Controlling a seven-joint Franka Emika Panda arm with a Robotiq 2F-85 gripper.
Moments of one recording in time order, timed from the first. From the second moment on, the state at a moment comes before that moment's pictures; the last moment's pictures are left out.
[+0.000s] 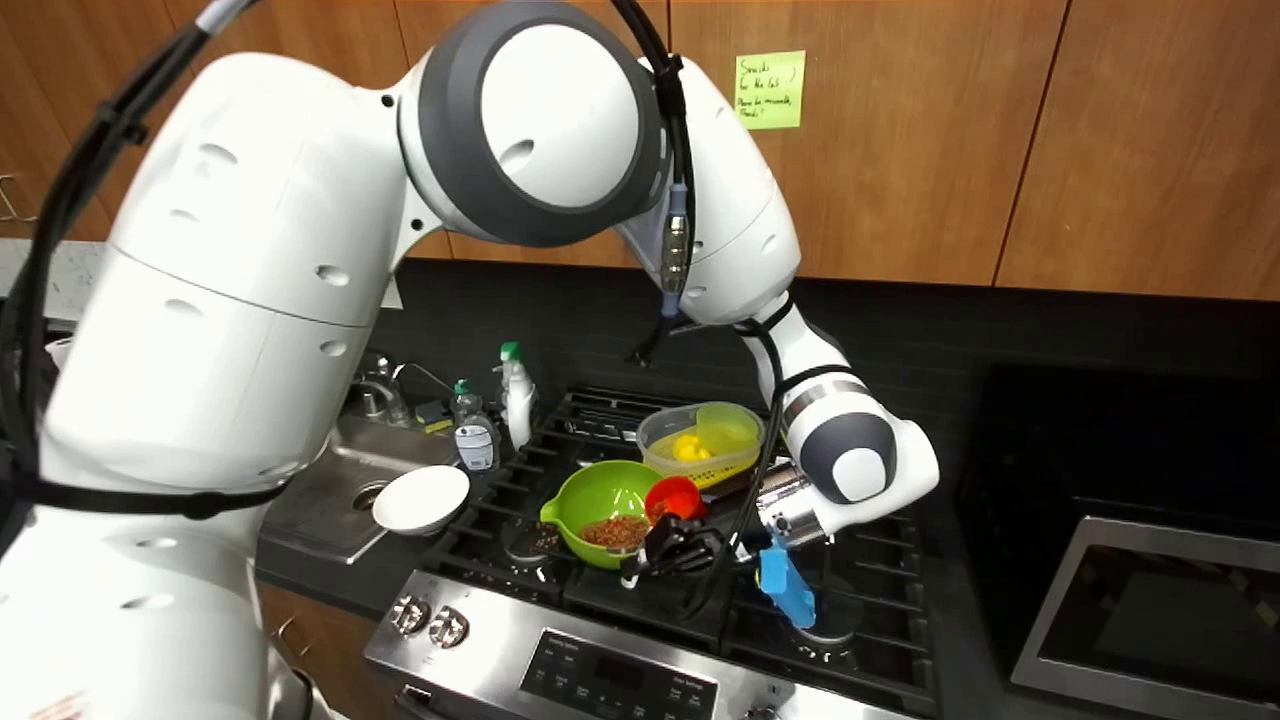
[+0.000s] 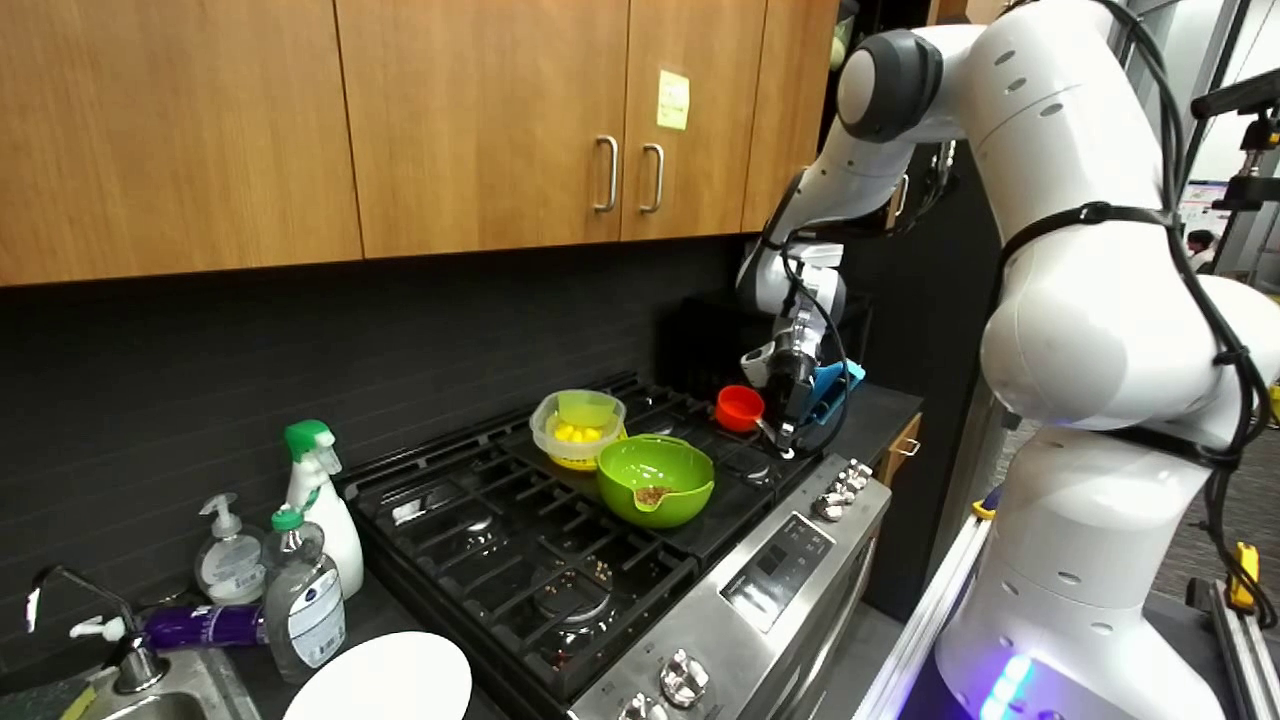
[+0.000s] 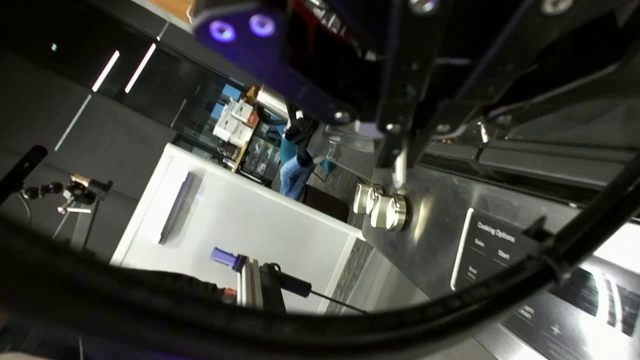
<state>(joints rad) -0.48 0.61 -0.23 -1.97 0.48 1.46 -1.74</state>
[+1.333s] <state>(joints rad) -0.57 0.79 -0.22 -1.78 0.46 1.40 -1.69</state>
